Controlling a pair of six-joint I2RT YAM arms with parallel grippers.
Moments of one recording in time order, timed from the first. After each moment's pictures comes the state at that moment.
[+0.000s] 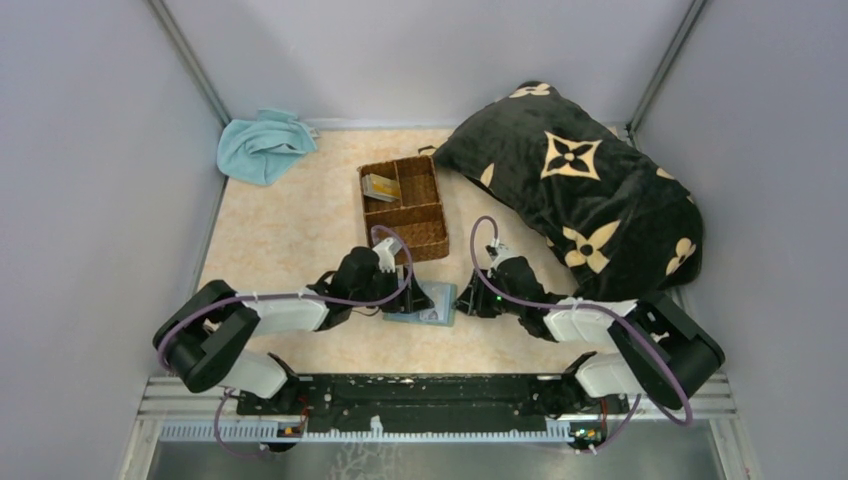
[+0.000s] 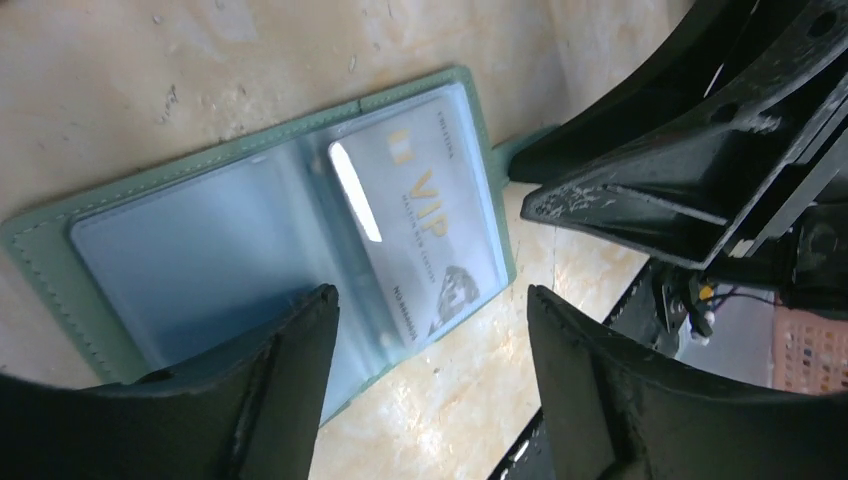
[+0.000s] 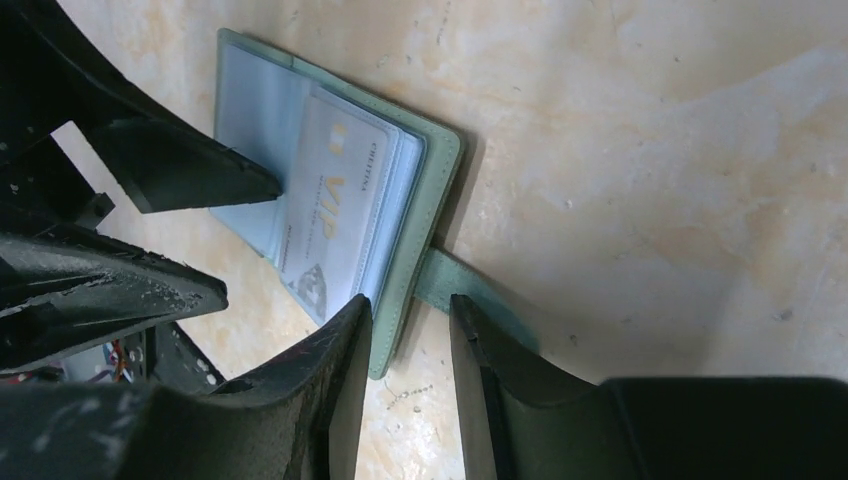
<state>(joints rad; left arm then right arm) -0.74 1.44 0.44 0.40 0.30 -0.70 0.67 1.28 0.30 0.35 -0.22 0.73</state>
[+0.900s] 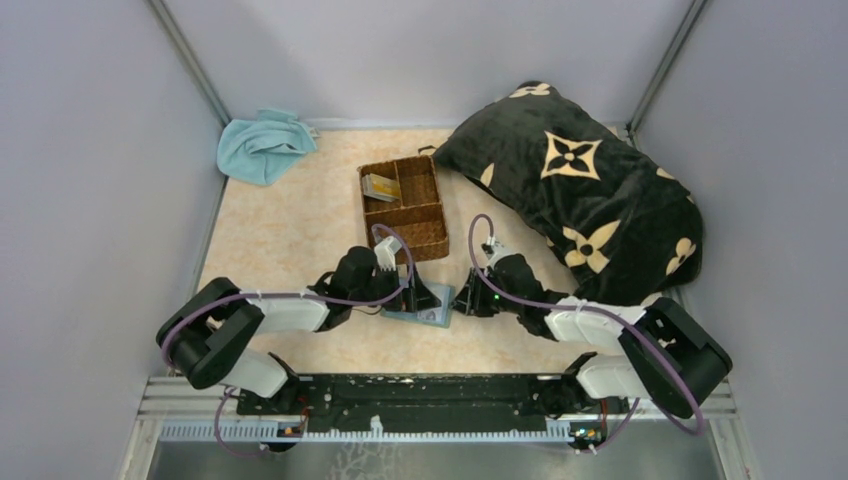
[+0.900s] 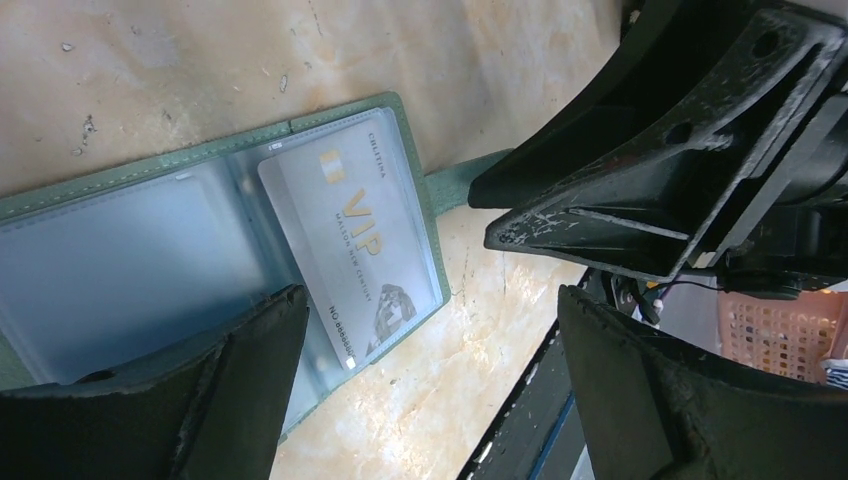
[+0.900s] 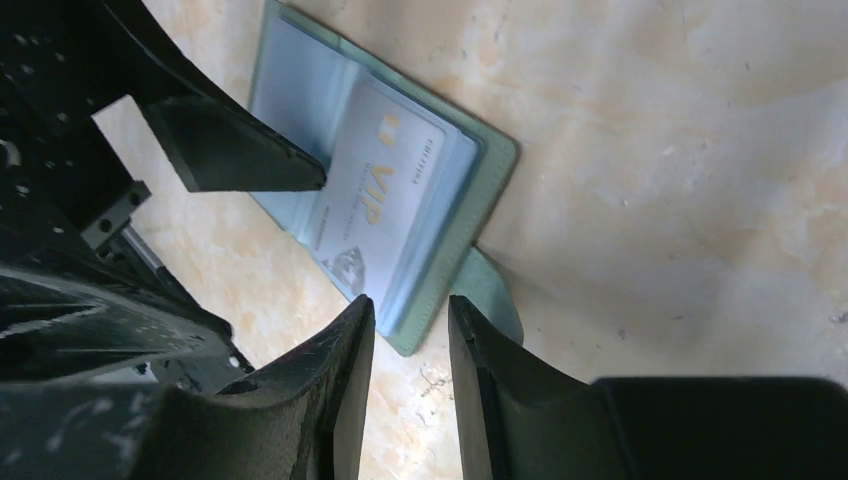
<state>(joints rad) -0.74 1.46 0.43 0.53 0.39 -0.75 0.69 1.26 0.32 0.31 -0.24 0.73</state>
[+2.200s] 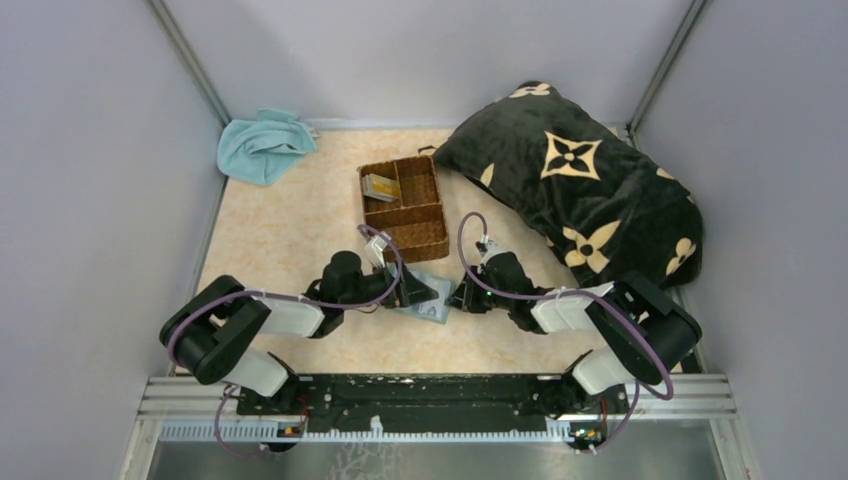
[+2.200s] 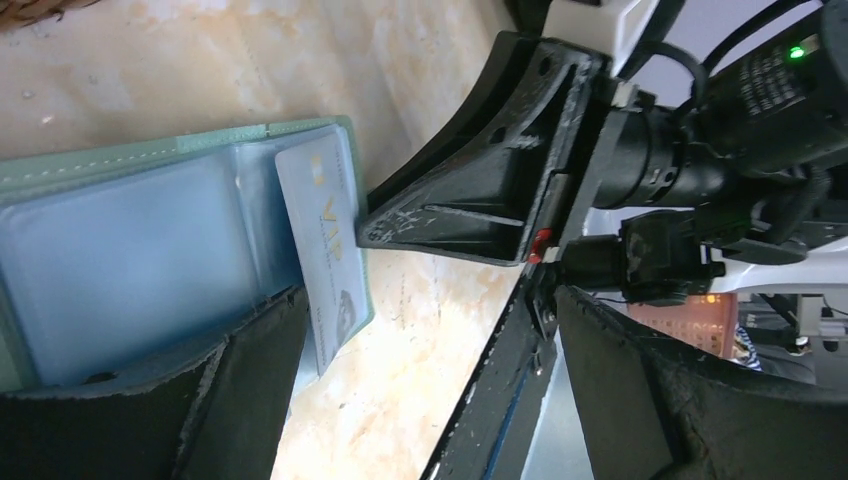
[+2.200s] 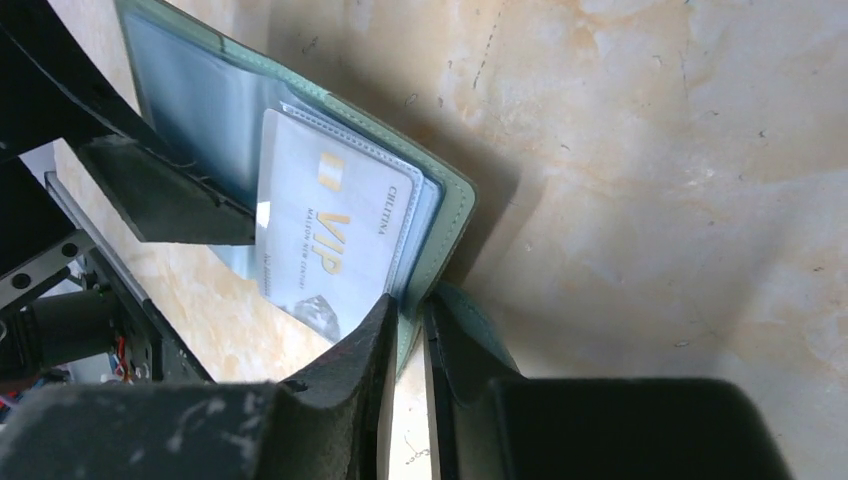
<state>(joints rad) -0.69 1.48 0.33 0.83 0.47 -0.91 0.69 1.45 0.36 0.47 -0.23 0.75</state>
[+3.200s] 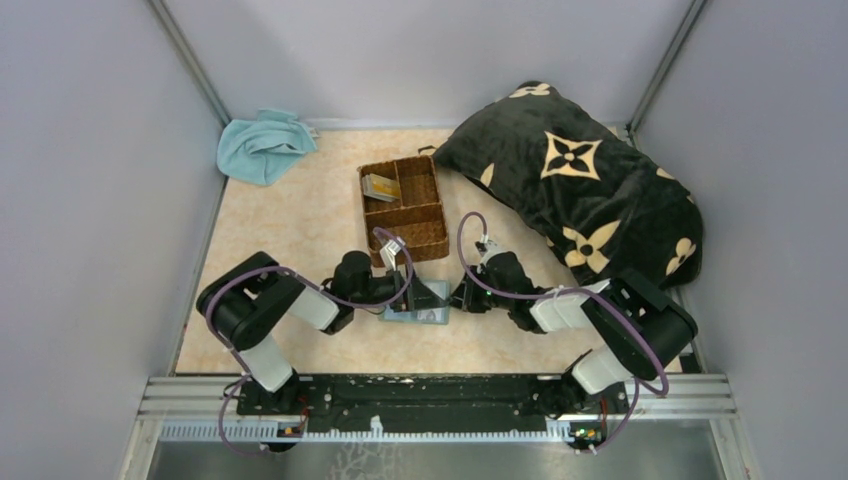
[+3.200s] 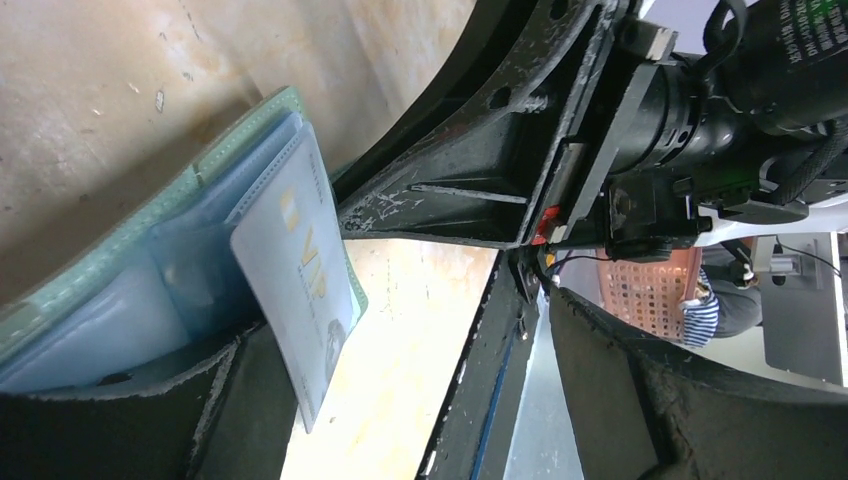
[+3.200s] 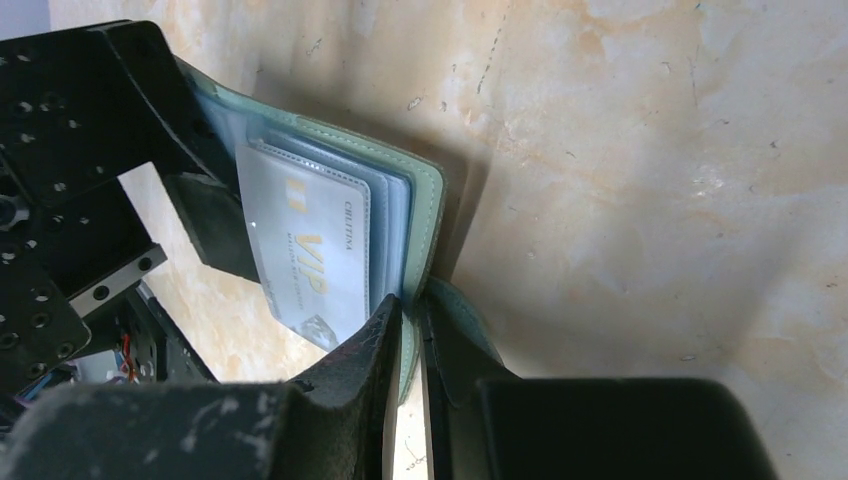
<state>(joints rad) -0.70 1.69 0.37 1.01 0.62 -0.94 0.68 1.48 0.35 0.51 -0.25 0.75</state>
